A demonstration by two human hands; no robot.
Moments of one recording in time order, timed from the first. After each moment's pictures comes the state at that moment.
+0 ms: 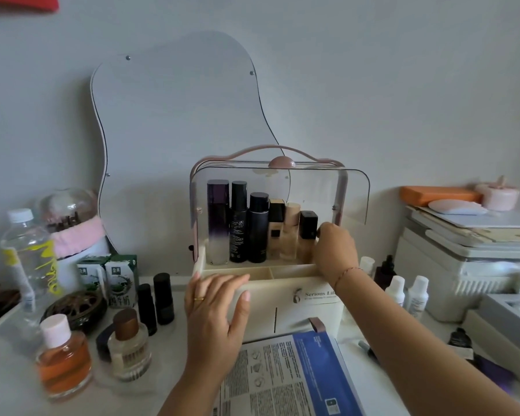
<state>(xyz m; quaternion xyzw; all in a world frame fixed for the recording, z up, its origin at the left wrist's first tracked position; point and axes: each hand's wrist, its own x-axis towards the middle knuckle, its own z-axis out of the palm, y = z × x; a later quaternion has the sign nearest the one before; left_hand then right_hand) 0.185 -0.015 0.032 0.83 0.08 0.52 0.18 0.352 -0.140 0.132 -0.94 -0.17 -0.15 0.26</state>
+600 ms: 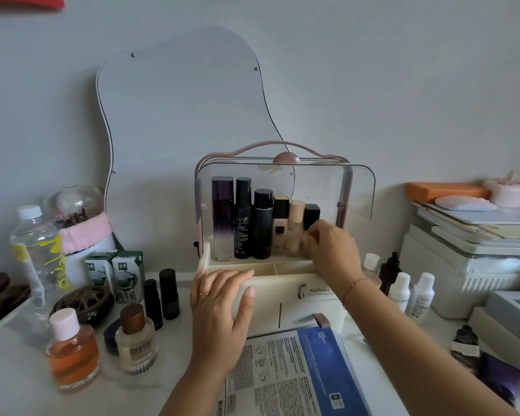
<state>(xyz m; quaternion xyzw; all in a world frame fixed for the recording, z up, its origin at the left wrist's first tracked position) 0.184 -0.015 0.033 0.83 0.07 0.53 0.18 0.342 -0.141 0.120 -0.89 -0.26 -0.21 0.31</state>
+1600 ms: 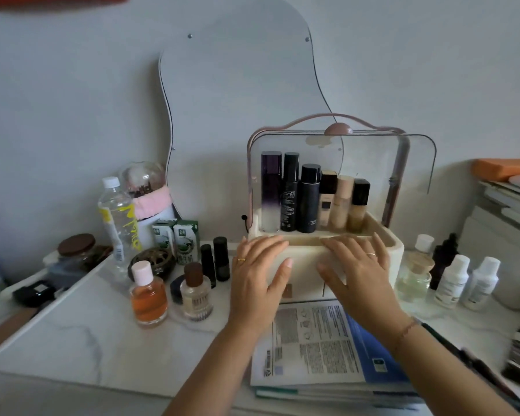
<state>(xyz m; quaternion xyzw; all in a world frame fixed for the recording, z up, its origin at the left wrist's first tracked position) 0.159 -0.014 0.041 0.82 0.09 0.53 0.19 0.265 -0.163 0.063 -0.84 -0.43 -0.25 0.23</state>
